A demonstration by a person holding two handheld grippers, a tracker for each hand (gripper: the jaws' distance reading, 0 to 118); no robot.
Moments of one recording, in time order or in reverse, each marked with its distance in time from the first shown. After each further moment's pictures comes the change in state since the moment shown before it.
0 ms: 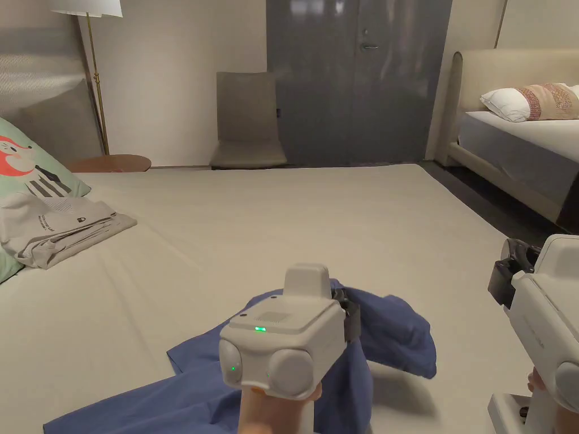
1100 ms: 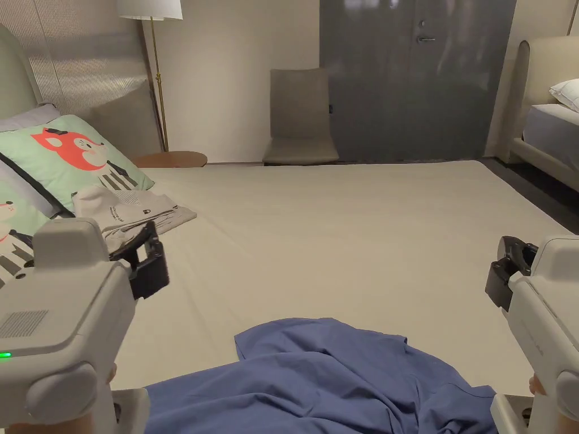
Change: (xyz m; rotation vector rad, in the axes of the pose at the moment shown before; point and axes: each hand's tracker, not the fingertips) left arm -0.155 0.057 0.243 0.496 0.712 -0.111; right arm -0.079 -0.009 -0.003 0.017 0.160 0.012
